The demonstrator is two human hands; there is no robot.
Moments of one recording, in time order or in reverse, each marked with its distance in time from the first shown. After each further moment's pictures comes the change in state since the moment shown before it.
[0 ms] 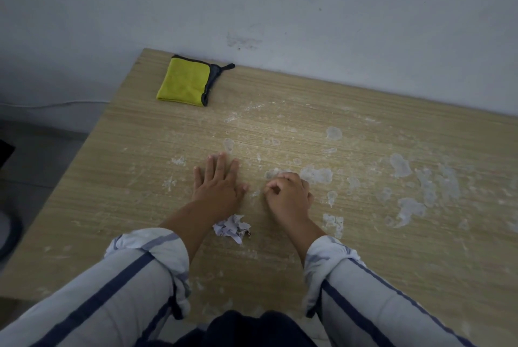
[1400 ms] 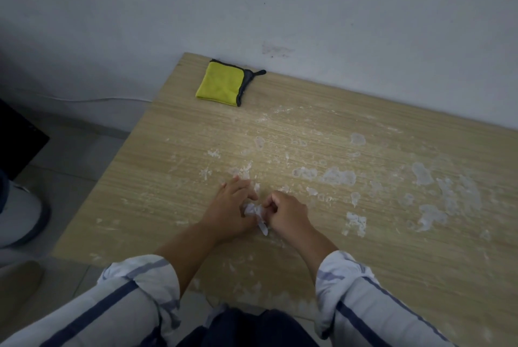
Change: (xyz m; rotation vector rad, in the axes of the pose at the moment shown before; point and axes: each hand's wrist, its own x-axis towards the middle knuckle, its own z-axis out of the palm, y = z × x) left_hand -0.073 -0.047 0.009 -0.468 0.143 0.228; right_hand -0.052 -0.040 0.018 0.020 -0.302 -0.165
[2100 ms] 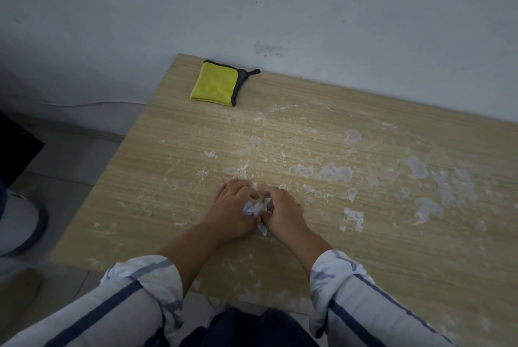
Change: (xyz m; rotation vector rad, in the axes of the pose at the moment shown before) left_hand 0.001 0.003 0.008 0.085 0.001 0.028; right_hand 0.002 0.007 0.012 -0.100 0.076 0.029
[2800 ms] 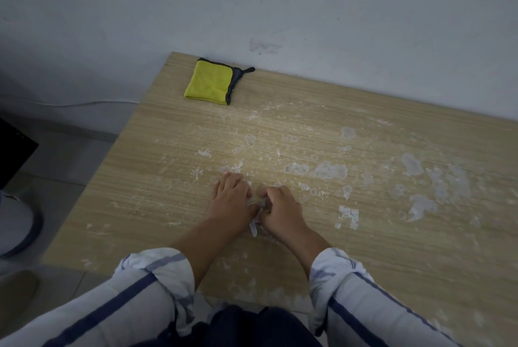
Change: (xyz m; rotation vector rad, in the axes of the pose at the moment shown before) left_hand 0.017 0.021 0.007 0.042 0.060 -0.208; right_hand -0.002 0.006 -0.005 -0.036 -0.007 -0.020
